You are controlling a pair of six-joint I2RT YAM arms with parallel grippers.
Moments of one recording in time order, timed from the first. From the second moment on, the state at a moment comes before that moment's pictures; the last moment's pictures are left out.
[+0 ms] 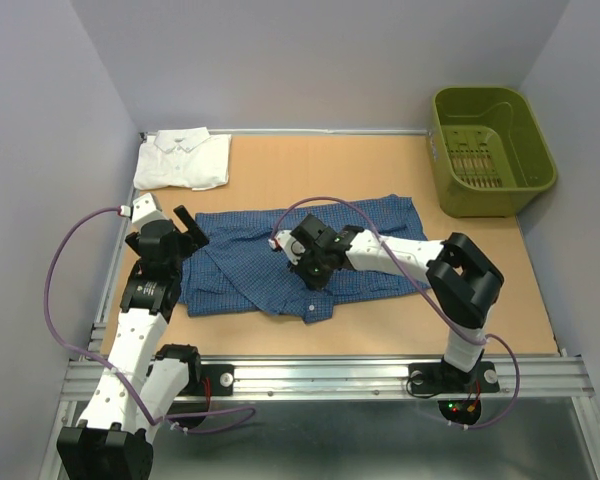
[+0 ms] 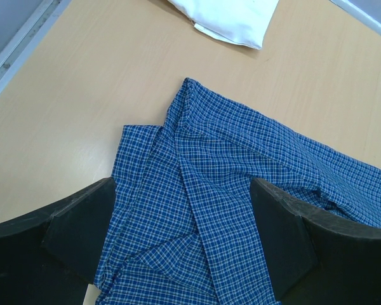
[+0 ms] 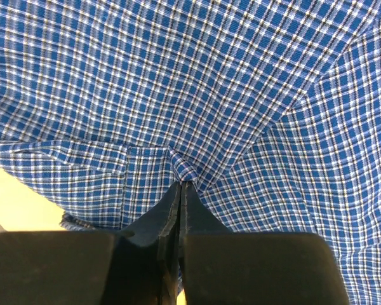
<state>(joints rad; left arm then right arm) -0.10 0.74 0.63 -0.34 -0.32 -0.46 0.91 1.85 1.25 -0.51 -0.18 -0.14</state>
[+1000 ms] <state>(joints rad) -0.10 0.77 0.63 -0.31 -0.25 -0.43 0.92 1.38 1.29 -0.69 -0.65 -0.10</state>
